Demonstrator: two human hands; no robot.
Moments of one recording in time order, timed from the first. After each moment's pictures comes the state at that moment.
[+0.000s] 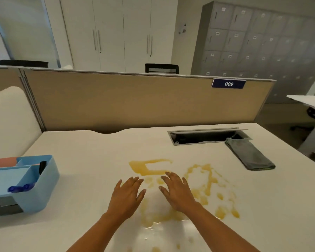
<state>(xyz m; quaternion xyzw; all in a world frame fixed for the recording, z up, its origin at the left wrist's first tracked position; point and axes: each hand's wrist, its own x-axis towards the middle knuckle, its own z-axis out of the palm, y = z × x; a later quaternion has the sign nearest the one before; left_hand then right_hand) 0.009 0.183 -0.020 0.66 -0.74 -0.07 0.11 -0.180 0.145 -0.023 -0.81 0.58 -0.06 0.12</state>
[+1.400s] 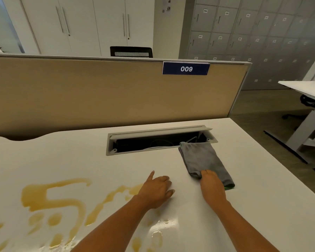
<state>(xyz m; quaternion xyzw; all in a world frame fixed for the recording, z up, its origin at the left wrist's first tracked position) -0.349 -0.032 -0.051 0.50 -0.85 -0.15 -0.01 -0.547 -0.036 -0.045 -0.65 0.75 -0.13 0.07</state>
